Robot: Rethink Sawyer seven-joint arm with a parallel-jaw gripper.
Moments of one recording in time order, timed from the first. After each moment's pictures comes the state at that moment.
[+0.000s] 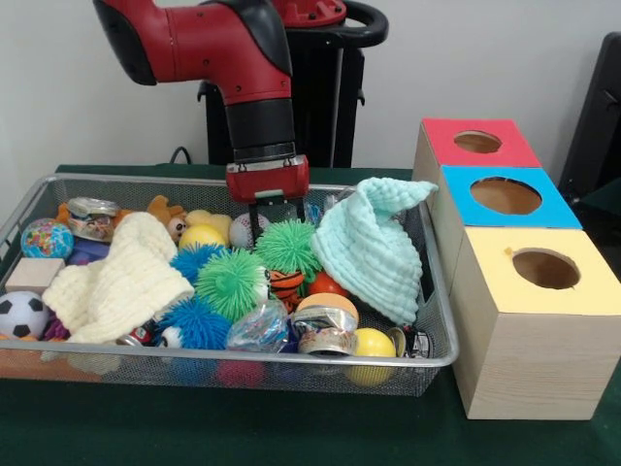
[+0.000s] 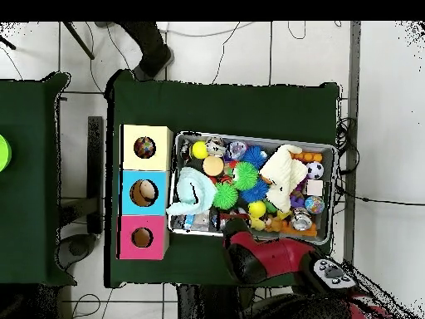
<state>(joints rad) -0.61 -0.43 0.13 1.94 -0.74 -0.34 2.00</state>
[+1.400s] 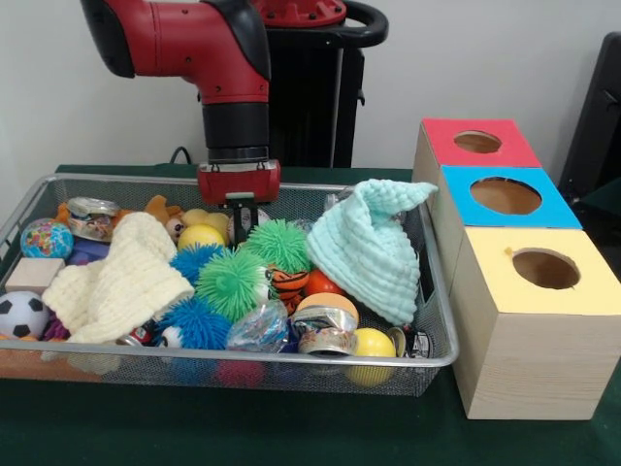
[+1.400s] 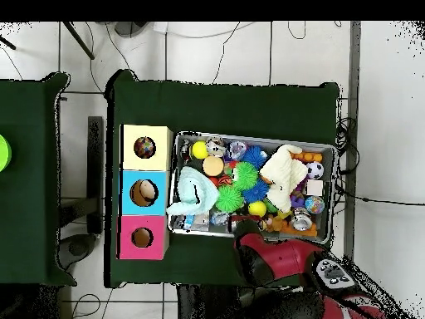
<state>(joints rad) -0.53 -0.41 0.01 1.88 -0.79 -0.36 2.00</state>
